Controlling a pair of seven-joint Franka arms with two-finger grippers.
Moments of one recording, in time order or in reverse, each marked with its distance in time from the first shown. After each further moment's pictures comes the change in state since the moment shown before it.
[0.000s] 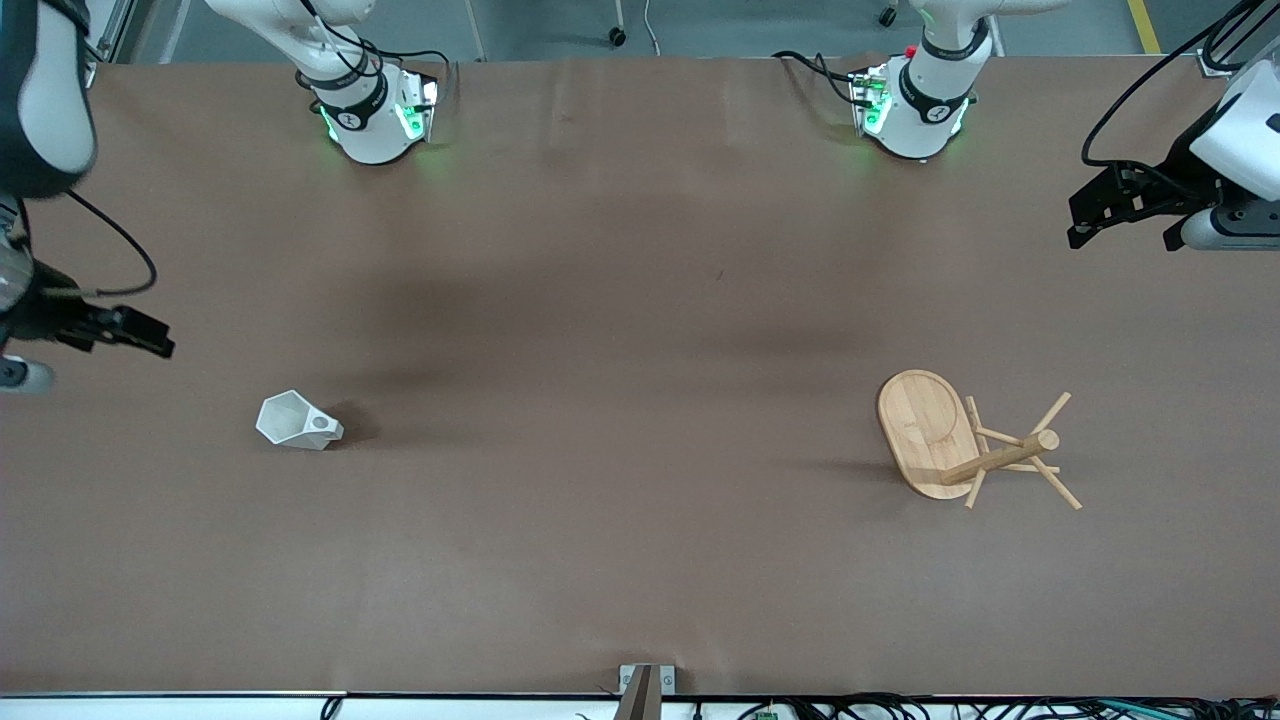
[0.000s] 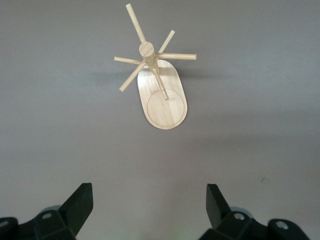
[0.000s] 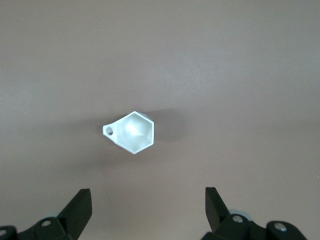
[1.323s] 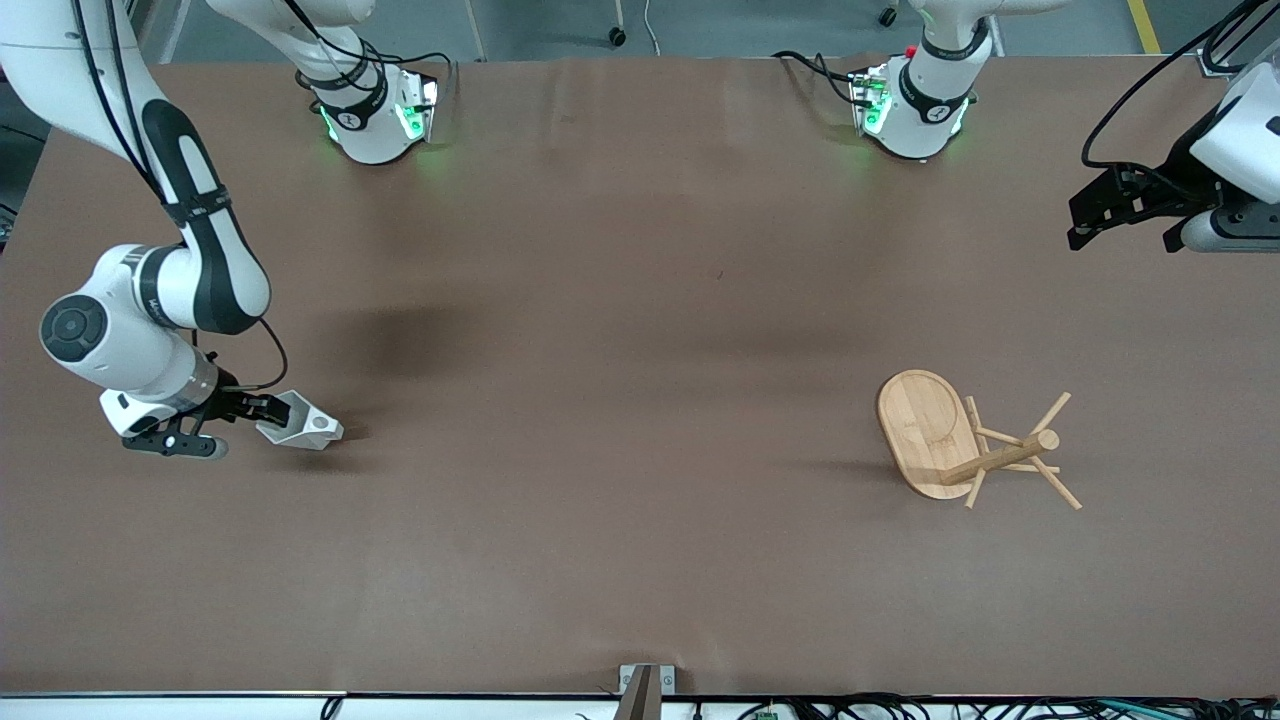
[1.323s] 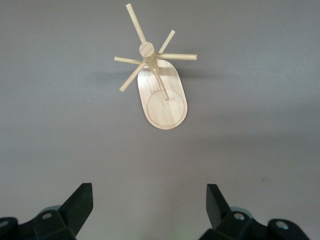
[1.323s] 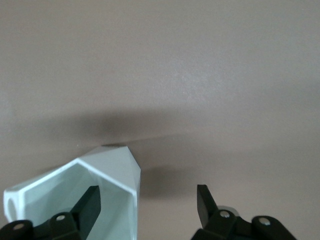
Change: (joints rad) left arm 0.001 0.004 0.000 0.002 0.000 0.000 0.000; right arm -0.016 0.286 0.001 -0.280 0.000 0.603 0.000
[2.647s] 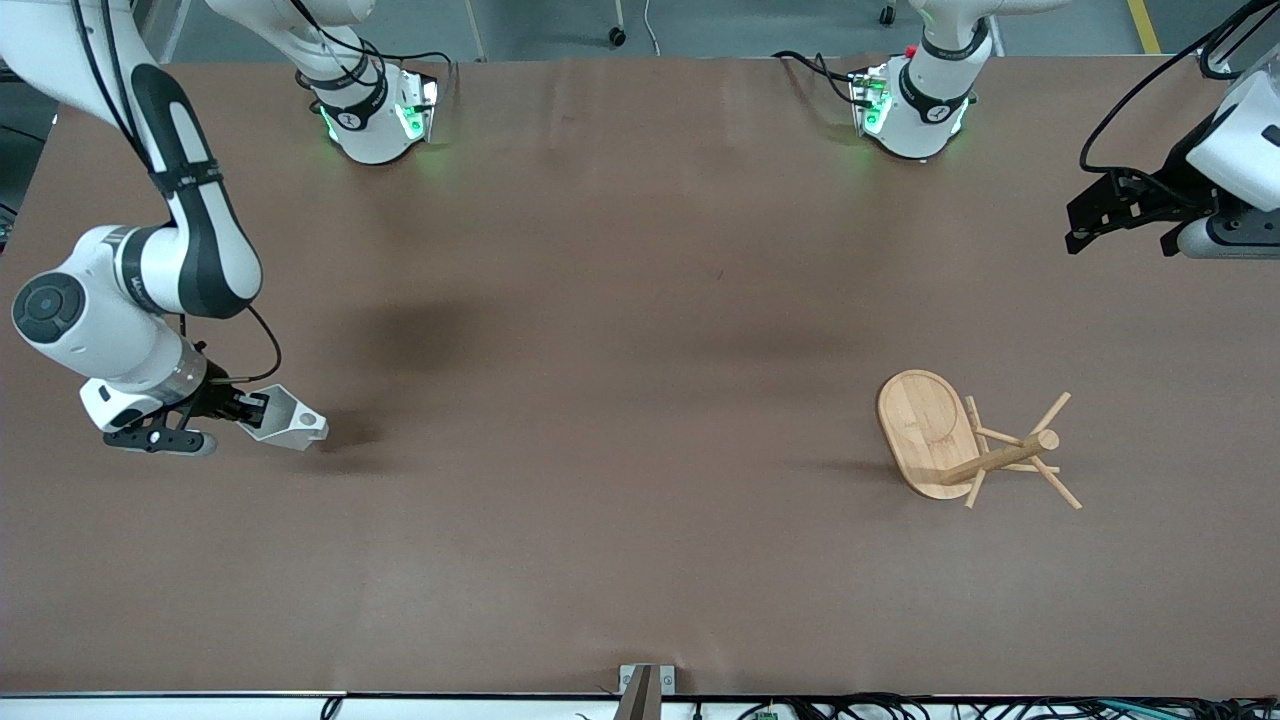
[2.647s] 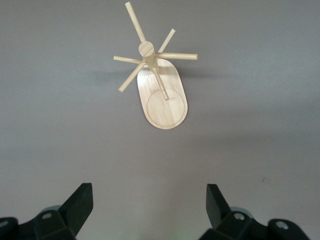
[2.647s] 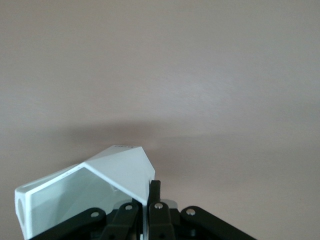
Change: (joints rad) left arm 0.000 0.012 0.000 0.001 0.000 0.002 0.000; right arm 0.049 -0.122 0.019 0.023 0.010 -0.094 0.029
